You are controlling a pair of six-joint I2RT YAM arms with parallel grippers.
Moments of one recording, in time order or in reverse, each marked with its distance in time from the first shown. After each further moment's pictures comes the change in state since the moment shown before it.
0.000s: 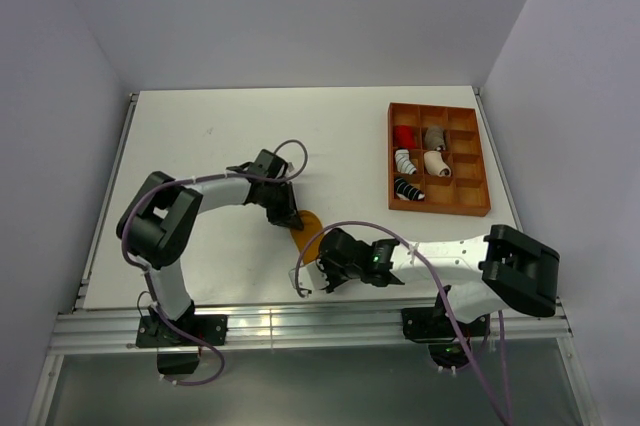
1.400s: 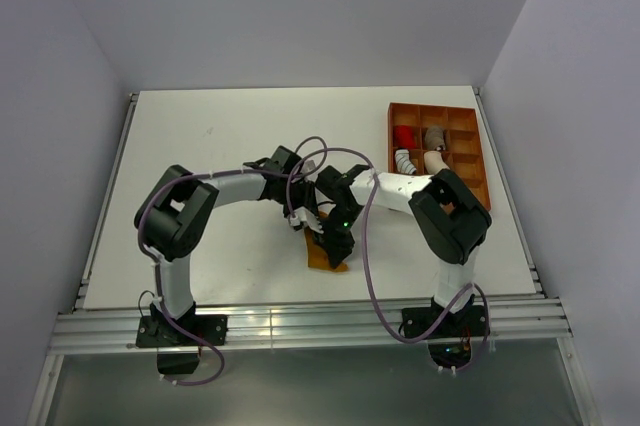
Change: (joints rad) left arm -0.067 0.124 0.151 0.006 0.107 0.063; right arm -0.426 0.498 0.585 -0.772 -0.705 -0.011
